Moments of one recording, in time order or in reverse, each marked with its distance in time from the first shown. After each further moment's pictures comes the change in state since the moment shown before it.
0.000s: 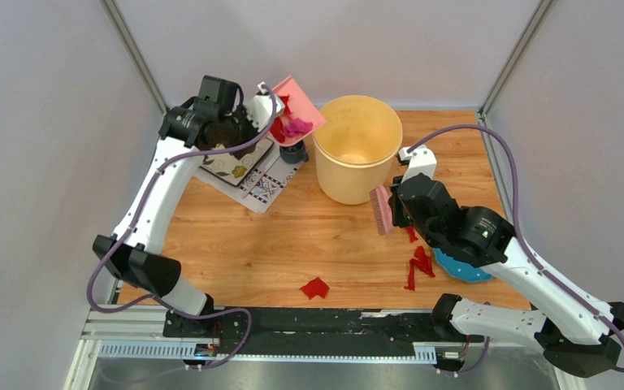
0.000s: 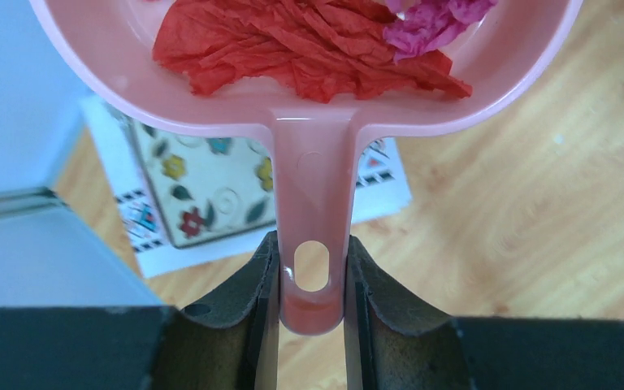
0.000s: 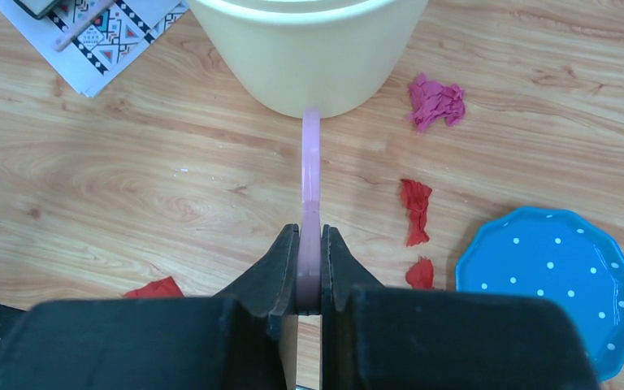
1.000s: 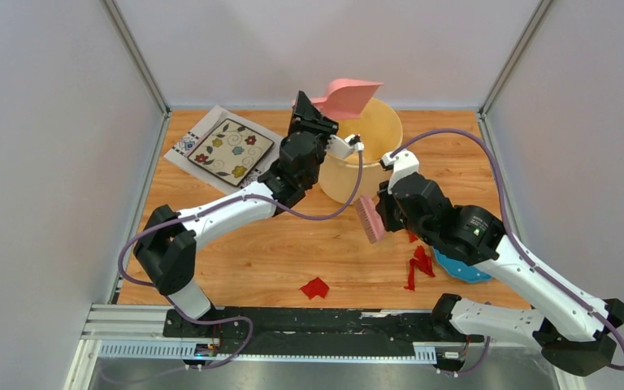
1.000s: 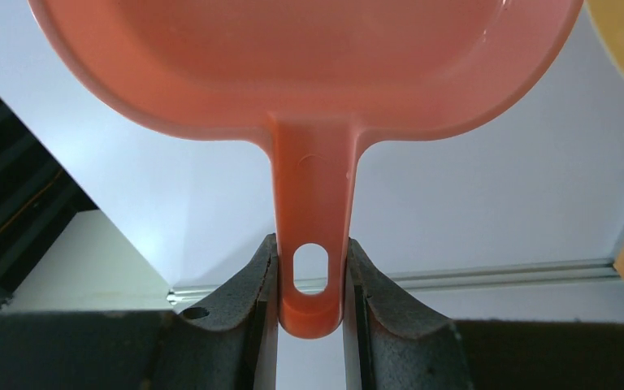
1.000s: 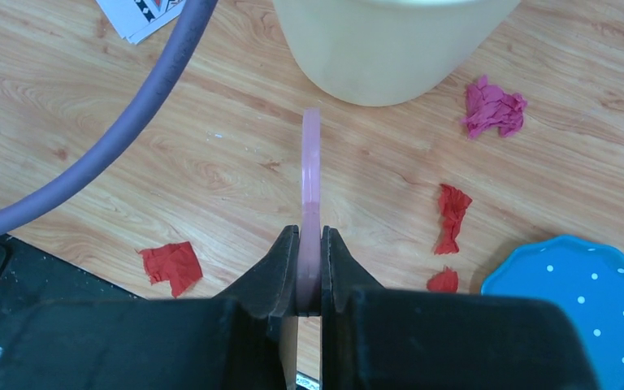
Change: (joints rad) left arm -0.496 0.147 -0.470 1.552 -0.885 1.285; right arm -0.014 0.024 -0.034 0.052 -0.161 -0.087
